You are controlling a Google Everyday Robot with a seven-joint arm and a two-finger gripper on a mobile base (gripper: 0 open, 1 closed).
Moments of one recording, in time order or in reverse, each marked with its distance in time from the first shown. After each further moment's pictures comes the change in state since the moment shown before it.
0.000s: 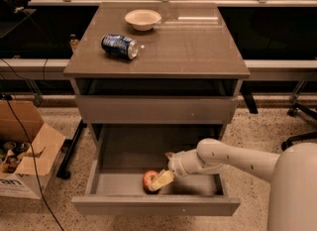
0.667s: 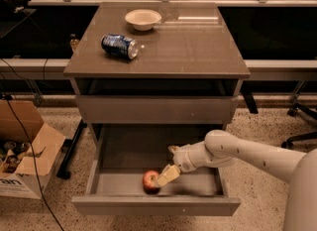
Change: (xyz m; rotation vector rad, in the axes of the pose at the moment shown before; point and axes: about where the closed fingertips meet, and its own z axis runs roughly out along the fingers) arm -0.026 0.014 -0.049 -0.023 -0.006 -0.051
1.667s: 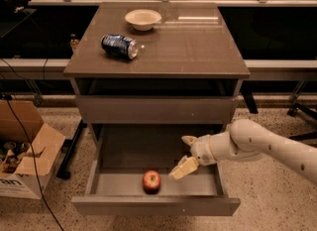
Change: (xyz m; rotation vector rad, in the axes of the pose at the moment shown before) arm -0.038 0.026 -0.097 0.014 -0.057 -0.008
